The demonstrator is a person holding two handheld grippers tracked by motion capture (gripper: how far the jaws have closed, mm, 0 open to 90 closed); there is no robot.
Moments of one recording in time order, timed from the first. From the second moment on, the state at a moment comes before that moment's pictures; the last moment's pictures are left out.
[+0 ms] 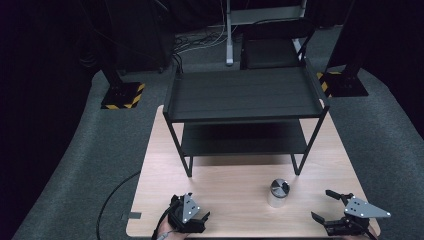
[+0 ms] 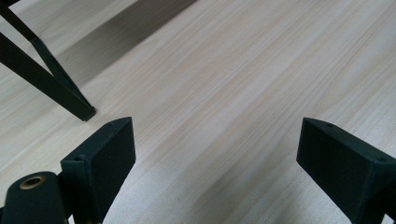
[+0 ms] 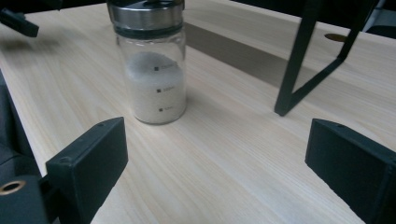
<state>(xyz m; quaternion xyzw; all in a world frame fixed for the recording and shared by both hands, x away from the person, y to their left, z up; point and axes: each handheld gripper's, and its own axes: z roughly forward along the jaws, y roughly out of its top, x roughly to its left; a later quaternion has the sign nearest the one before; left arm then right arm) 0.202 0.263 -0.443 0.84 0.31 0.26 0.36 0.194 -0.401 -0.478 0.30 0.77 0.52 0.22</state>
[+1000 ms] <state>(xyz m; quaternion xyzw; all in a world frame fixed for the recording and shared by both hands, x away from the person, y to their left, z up) 0.201 0.264 -0.443 0.84 0.30 0.26 0.36 0.266 -0.298 -0.467 0.26 0.83 0.47 0.17</state>
